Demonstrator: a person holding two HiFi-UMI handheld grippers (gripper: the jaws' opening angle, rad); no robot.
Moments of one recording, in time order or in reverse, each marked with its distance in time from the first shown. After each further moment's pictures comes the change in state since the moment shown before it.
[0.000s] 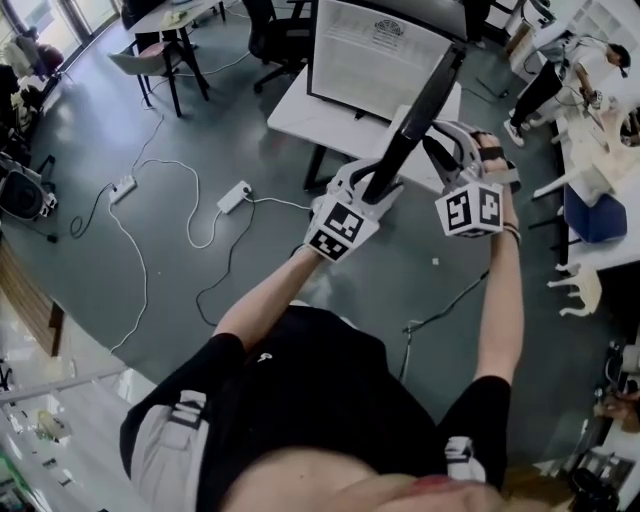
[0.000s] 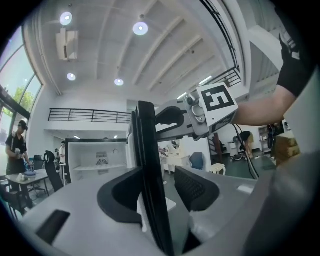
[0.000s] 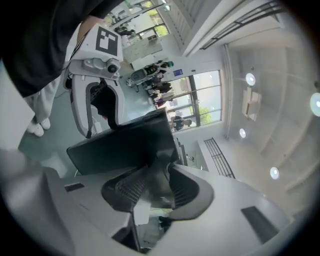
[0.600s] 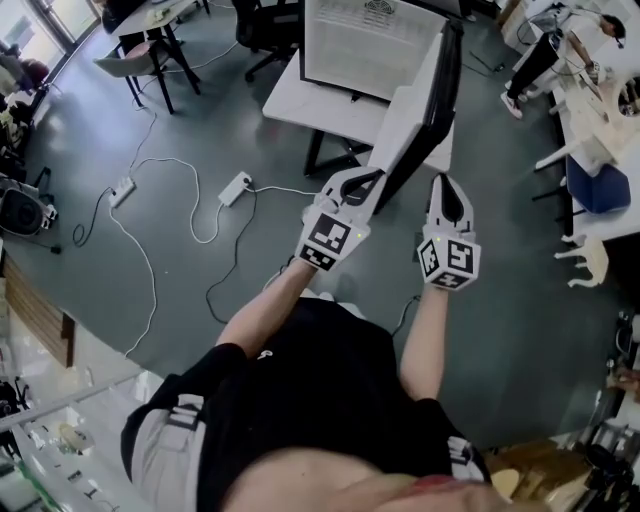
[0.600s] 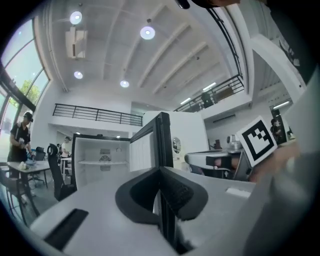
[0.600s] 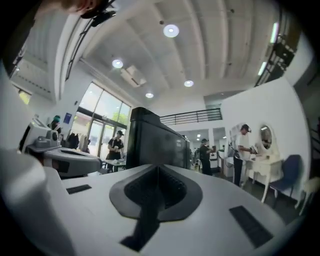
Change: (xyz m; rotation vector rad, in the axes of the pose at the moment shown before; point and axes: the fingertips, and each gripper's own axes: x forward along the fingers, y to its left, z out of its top) left arm -0.038 -0.006 -0.011 -0.058 -0.030 0.006; right arm -0.070 0.096 -0.029 1.372 -0.050 -0.490
